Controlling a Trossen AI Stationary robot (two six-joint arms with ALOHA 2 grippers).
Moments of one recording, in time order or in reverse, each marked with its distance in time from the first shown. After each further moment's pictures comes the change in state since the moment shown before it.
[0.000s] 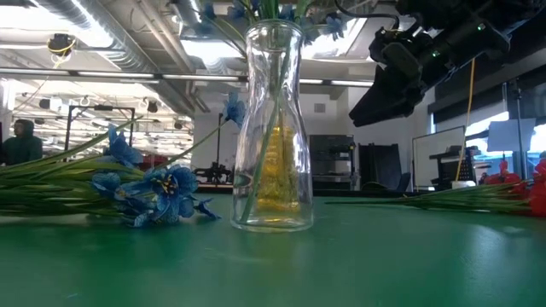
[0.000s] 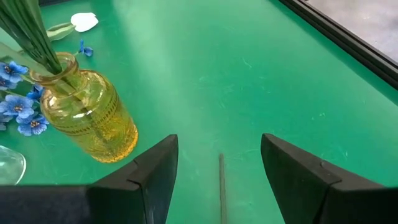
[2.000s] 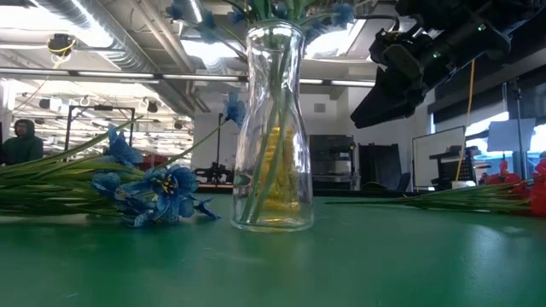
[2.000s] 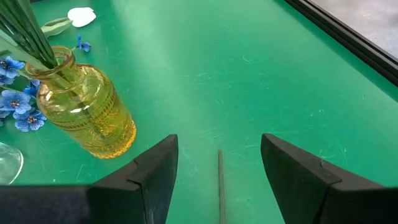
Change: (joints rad) left arm 0.029 0.262 -0.259 0.263 -0.325 -0.118; right arm 0.000 0.000 0.000 -0.016 0.001 0.002
